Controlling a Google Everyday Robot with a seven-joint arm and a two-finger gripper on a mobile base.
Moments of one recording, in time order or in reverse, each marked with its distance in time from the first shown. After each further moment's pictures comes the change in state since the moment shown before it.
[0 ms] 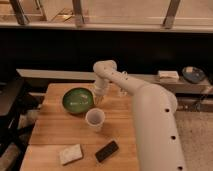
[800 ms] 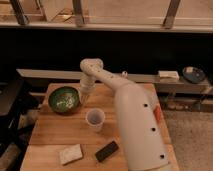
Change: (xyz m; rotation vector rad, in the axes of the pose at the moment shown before) arm -0.026 0.087 0.015 -0.095 0.031 -0.168
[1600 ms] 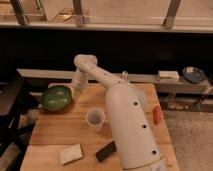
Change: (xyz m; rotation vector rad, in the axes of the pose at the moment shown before) arm -0.022 0.030 -0.022 -0.043 -0.032 -0.069
